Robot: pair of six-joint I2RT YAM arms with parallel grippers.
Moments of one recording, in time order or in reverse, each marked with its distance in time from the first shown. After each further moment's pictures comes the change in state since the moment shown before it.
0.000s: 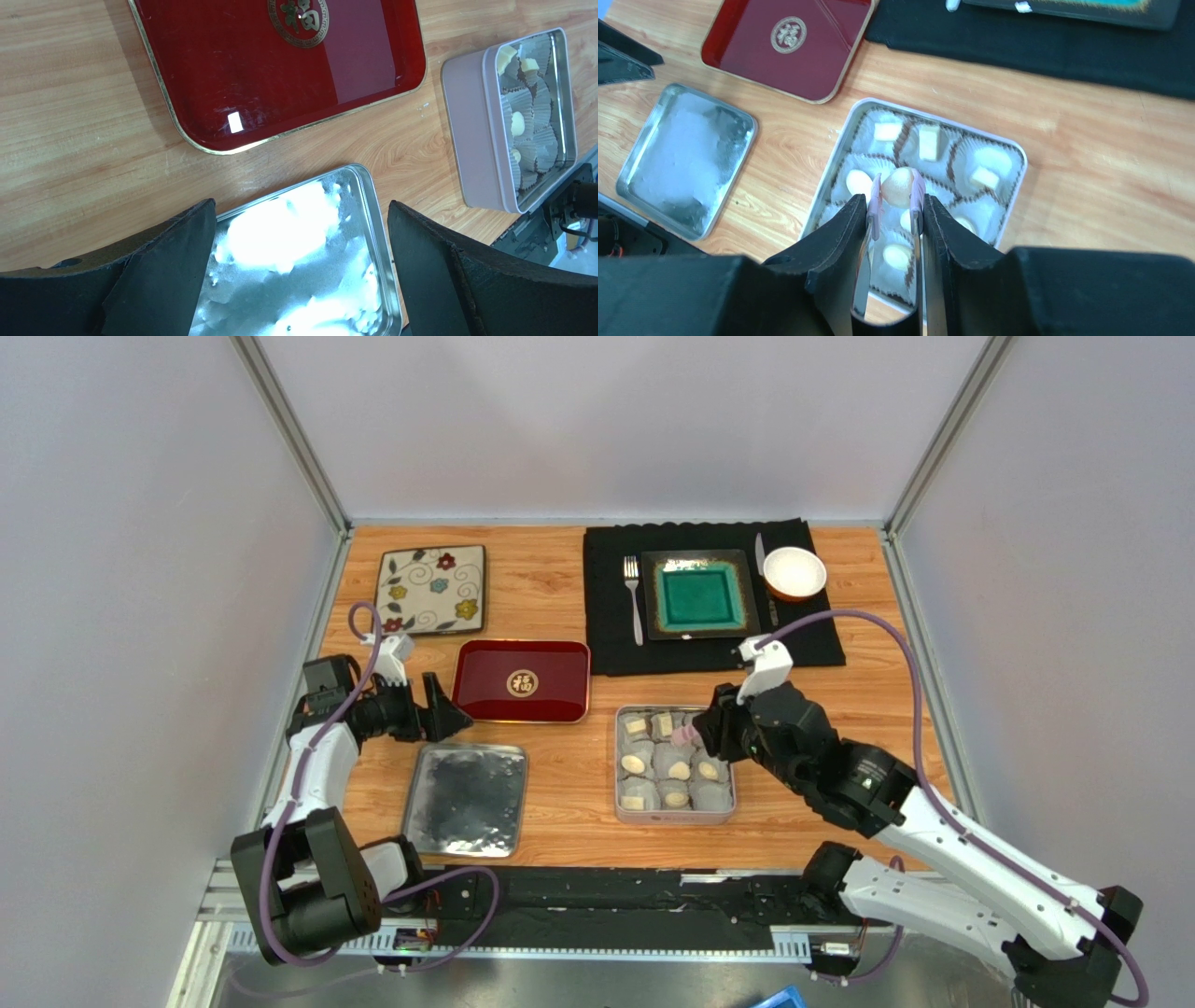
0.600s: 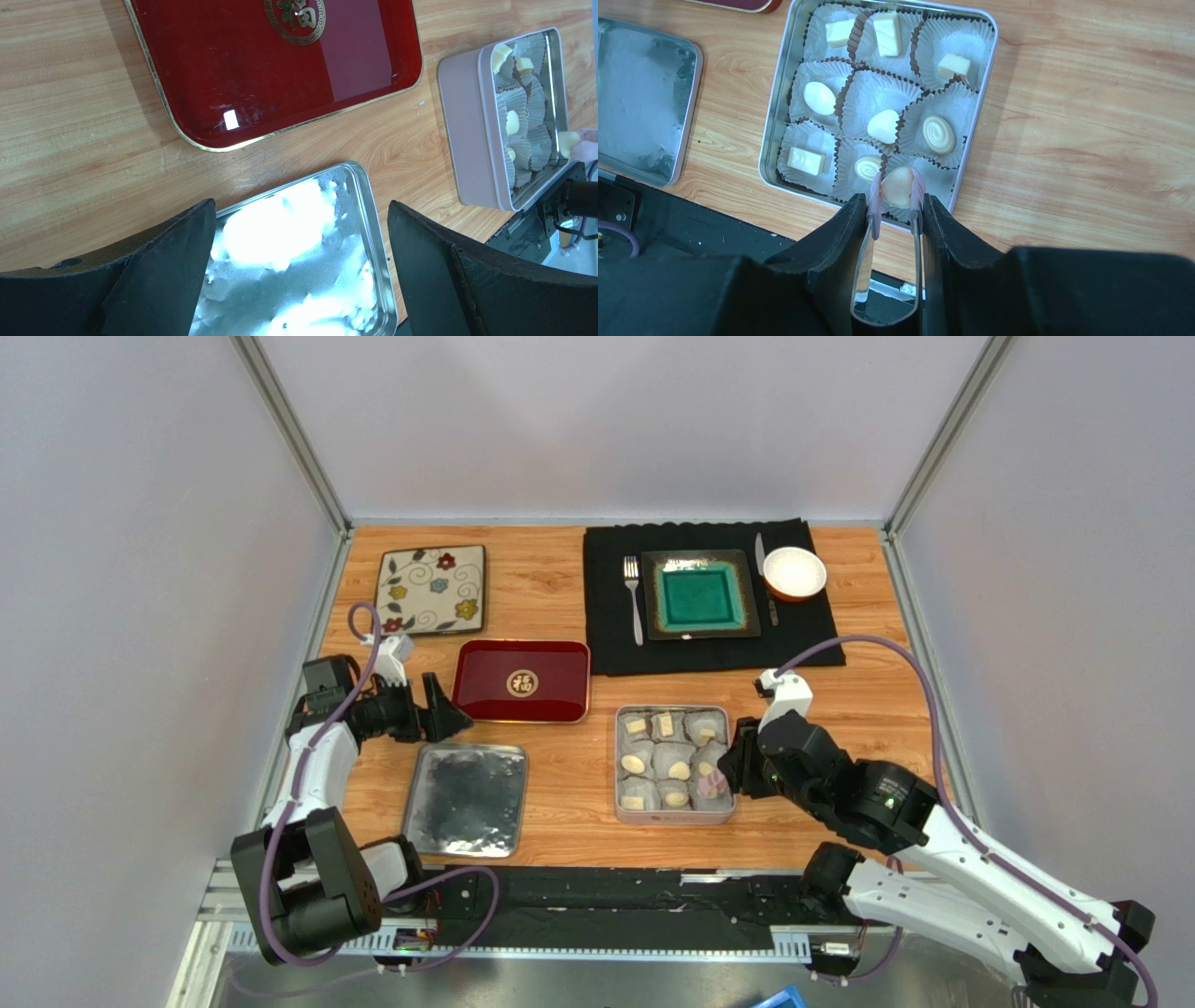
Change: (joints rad) left arm 0.003 0.000 0.005 -0.016 0.007 0.000; right arm 0.048 -0.134 -0.039 -0.322 0.022 0.187
